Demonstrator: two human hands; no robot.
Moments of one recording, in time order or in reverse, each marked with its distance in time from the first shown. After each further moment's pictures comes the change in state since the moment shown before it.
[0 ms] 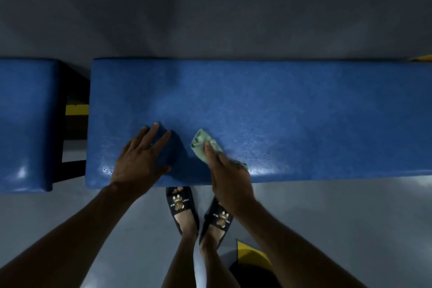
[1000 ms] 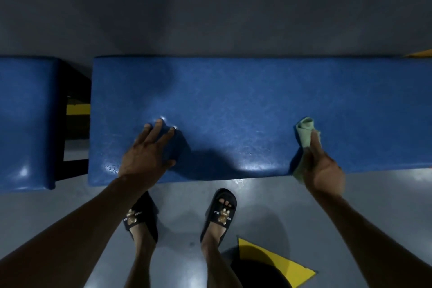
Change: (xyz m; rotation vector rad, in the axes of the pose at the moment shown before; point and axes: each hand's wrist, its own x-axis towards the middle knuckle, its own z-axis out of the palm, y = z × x) left_hand 0.010 -0.003 0.013 -0.058 0.041 -0.011; right_hand -0.045 0.148 -0.079 0.008 0.123 0.724
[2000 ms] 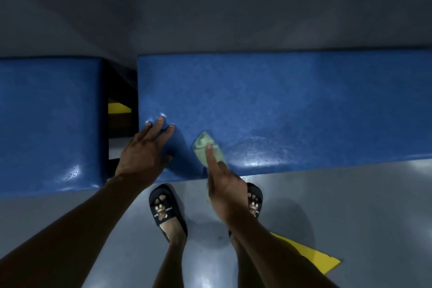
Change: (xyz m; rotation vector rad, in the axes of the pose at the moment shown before) left_hand -0.017 -0.140 -0.025 0.001 0.030 0.108; right_hand -0.181 -0.243 0.144 0.064 -0.057 -0.516
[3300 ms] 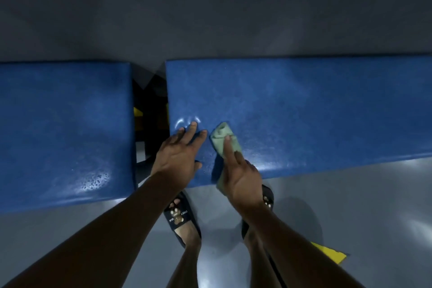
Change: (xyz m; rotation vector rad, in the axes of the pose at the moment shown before) left_hand 0.005 -0.018 -0.014 0.043 -0.097 0.152; right_hand 0.037 -0.062 0.013 -0.053 -0.018 0.079
